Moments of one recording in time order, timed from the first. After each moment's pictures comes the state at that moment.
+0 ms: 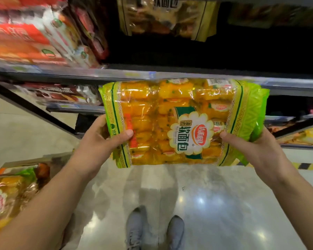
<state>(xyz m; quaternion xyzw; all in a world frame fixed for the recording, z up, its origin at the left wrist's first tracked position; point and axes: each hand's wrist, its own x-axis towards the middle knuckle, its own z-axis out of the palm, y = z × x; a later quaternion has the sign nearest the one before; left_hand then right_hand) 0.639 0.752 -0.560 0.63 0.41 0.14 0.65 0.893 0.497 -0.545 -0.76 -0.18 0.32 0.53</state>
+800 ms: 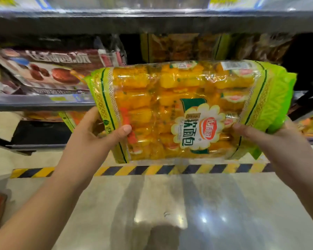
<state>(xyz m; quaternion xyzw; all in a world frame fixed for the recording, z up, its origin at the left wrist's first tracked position) 0.777 0.660 -0.741 0.71 0.38 0.20 0.56 1.006 0.412 -0.737 -0.78 -0.18 0.19 0.56</state>
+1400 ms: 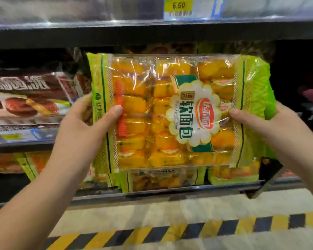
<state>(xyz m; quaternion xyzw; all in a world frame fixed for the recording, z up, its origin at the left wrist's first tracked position) 0.888 0.676 -0.793 0.72 0.27 0.37 0.52 1.103 0.424 -0.786 -0.74 -0.26 0.11 0.61</state>
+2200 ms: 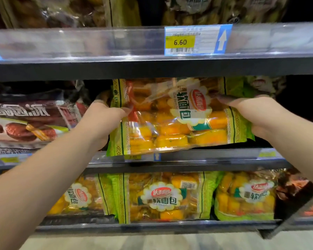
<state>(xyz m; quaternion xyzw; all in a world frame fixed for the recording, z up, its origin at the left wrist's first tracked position) 0.988 0.744 -0.754 0.67 0.40 0.32 0.54 1.260 0.511 -0.775 -0.75 -0.14 0.16 0.62</state>
